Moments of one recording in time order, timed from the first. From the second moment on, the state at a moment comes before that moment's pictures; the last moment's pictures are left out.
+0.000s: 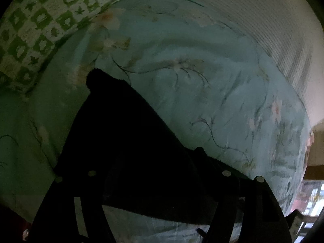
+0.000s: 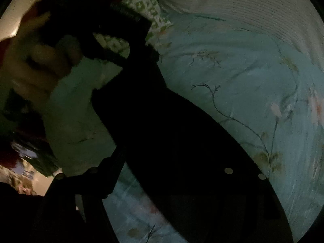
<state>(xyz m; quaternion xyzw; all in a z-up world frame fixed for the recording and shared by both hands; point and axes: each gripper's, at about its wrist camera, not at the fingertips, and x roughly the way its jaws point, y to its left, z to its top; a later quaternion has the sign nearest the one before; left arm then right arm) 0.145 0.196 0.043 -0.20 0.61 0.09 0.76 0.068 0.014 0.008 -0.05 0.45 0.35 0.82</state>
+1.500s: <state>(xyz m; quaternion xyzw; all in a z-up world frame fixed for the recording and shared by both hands) 0.008 0.248 -0.018 -0.26 0.53 0.07 0.80 0.048 0.057 -0.019 -0.13 0.49 0.40 0.76</state>
